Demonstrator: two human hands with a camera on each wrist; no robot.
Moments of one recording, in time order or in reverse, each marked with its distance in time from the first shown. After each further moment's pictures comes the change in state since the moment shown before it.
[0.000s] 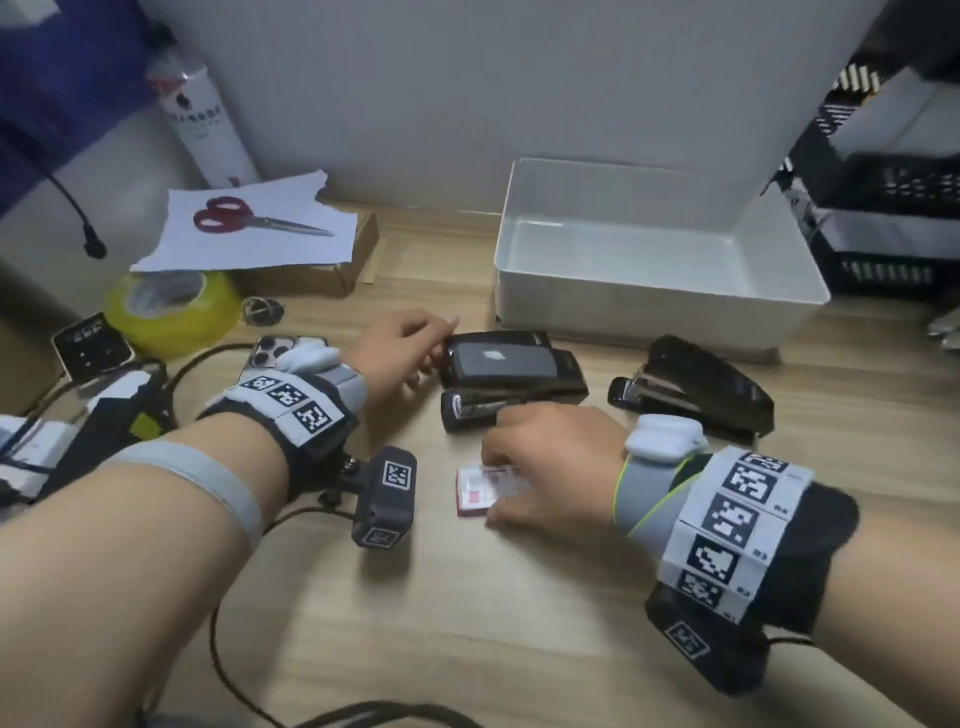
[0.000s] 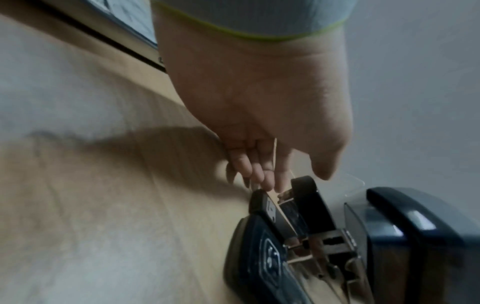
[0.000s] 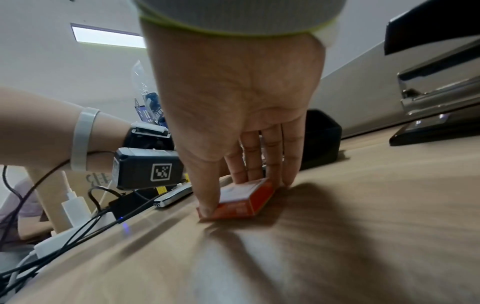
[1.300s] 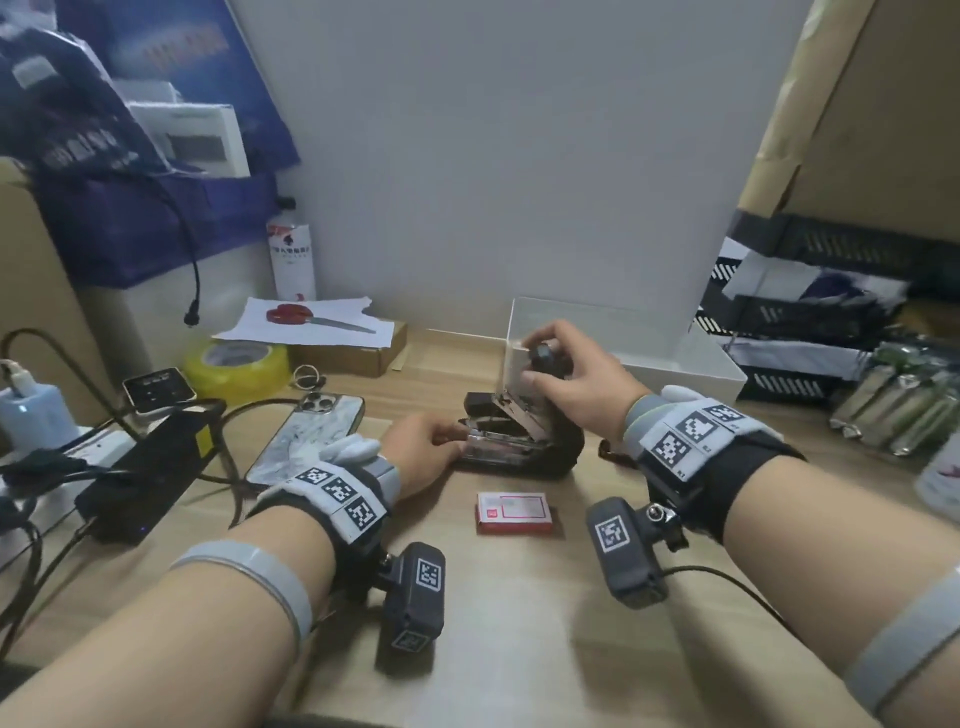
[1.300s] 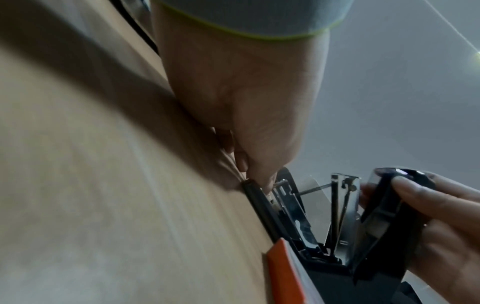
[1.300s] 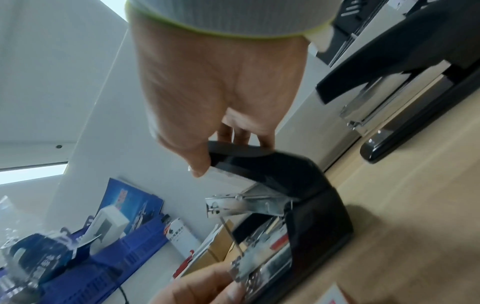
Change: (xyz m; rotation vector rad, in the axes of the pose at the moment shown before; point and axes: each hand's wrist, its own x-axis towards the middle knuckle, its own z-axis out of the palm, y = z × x) left_hand -0.086 -0.024 0.018 0.396 0.137 0.246; right_hand 0.000 0.007 -0.026 0.613 0.661 0.215
